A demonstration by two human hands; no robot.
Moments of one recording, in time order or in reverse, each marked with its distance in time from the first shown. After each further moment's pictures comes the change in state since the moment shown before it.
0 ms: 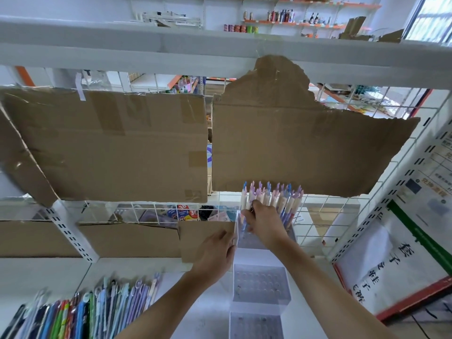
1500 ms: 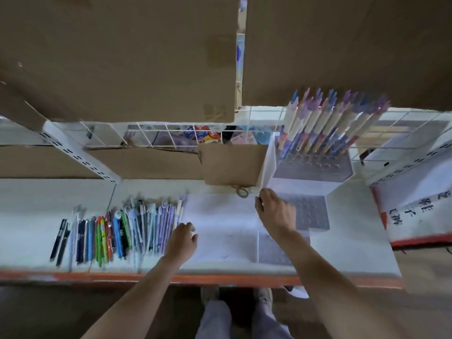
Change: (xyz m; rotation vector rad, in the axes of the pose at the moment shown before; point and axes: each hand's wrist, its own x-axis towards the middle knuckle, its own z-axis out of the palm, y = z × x) left_hand -0.152 -0.155 0.084 0.016 -0.461 -0.679; right_hand -0.047 0.053 0.164 -0.236 -0.010 0.010
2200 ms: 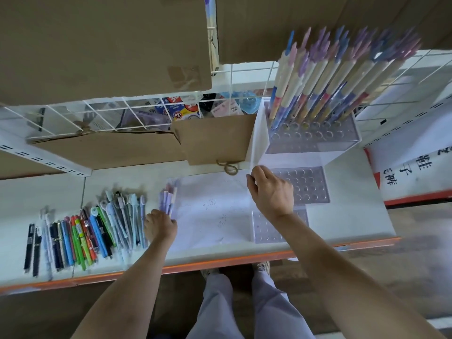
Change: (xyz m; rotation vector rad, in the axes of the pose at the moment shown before) left_hand 0.045 -0.028 0.025 0.052 -0.009 -0.470; right_hand 0.002 0.013 0.036 -0.056 0.422 -0.087
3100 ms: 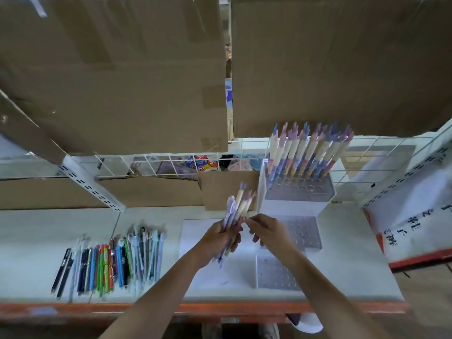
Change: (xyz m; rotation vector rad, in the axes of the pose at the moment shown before) left_hand -0.132 0.098 -0.111 -0.966 -0.599 0.584; right_hand 0.017 -0.019 -0.072 0.790 -0.673 0.517
